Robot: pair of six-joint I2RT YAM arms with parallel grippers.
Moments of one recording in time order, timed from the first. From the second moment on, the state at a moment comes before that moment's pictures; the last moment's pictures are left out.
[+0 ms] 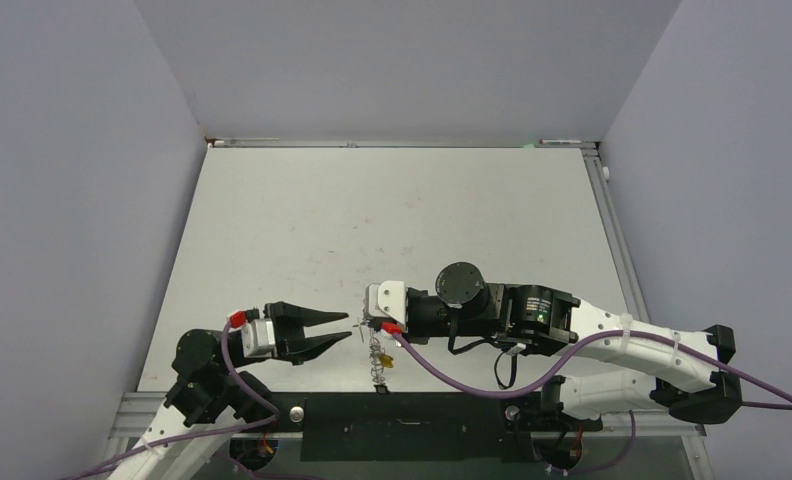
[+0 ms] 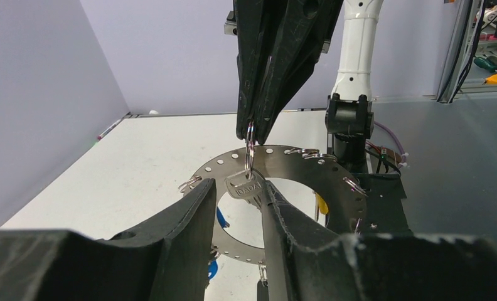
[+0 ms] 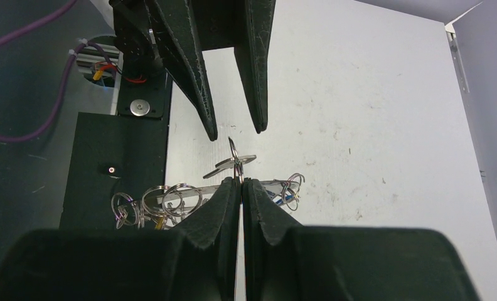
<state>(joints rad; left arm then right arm) -0.65 0.17 0.36 0.16 0.69 -0.10 1.32 1.13 1.24 -0.49 -0.13 -0.36</state>
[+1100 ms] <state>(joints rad) -0.65 0.19 0.33 0.25 0.76 -0.17 1.32 1.16 1.23 -0.47 -0.16 -0.35</state>
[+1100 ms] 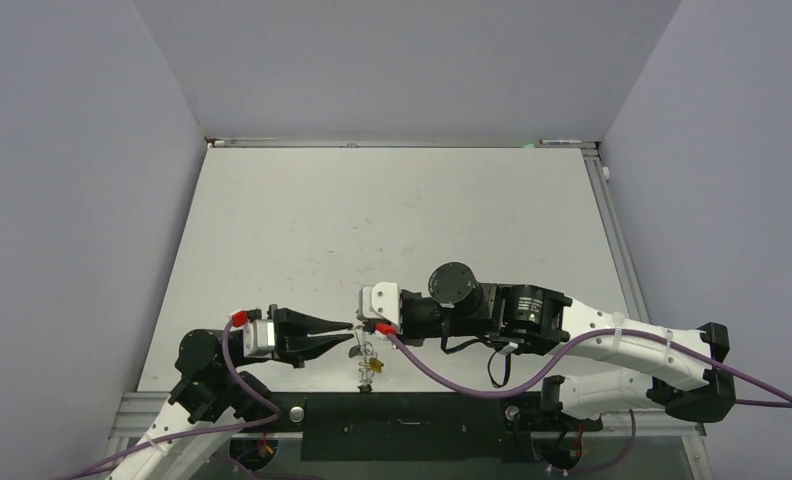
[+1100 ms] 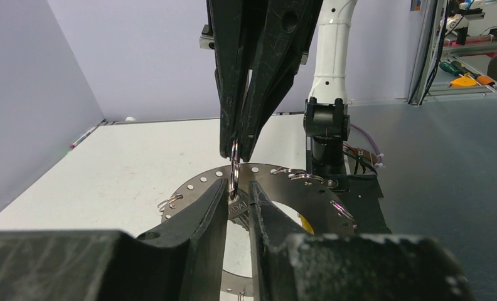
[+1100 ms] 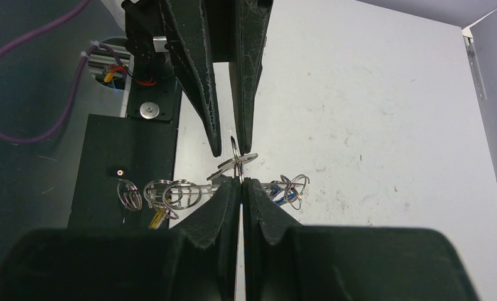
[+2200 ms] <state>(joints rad) -0.65 0.19 0.33 0.23 0.73 -0.13 1.31 1.06 1.05 -0.17 -0.15 -0.25</state>
